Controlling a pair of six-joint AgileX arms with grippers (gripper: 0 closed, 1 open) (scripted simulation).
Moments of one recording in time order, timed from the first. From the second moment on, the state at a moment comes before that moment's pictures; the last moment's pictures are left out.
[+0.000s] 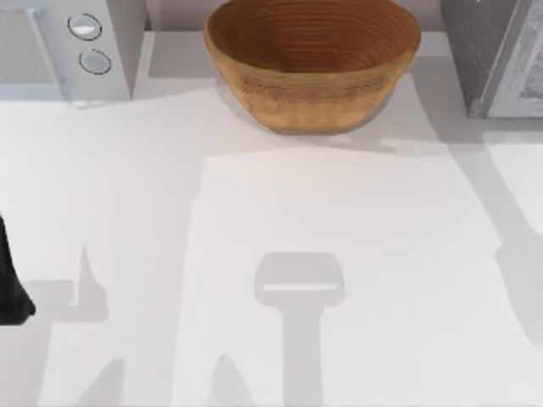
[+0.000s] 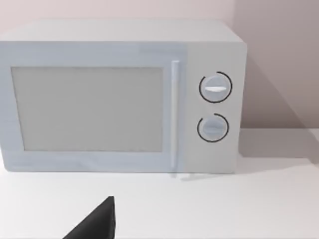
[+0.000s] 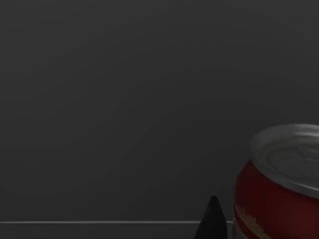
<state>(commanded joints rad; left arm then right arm) 0.00 0.00 0.00 0.00 0.00 0.00 0.24 1.79 2.07 -0.27 0.27 0.01</state>
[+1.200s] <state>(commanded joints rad) 0.00 0.00 0.00 0.00 0.00 0.00 0.45 1.31 1.90 -0.57 0.48 0.01</state>
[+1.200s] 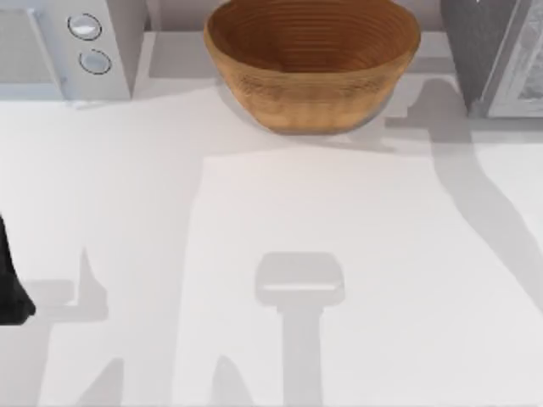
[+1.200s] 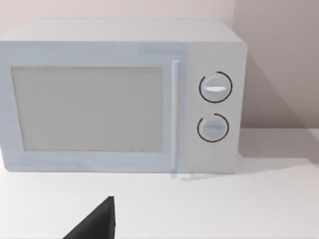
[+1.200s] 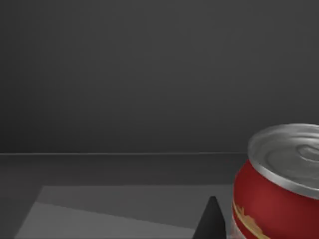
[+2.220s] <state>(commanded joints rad) 0.00 0.00 0.00 0.00 0.00 0.00 0.12 0.34 0.40 -0.15 0.13 0.00</state>
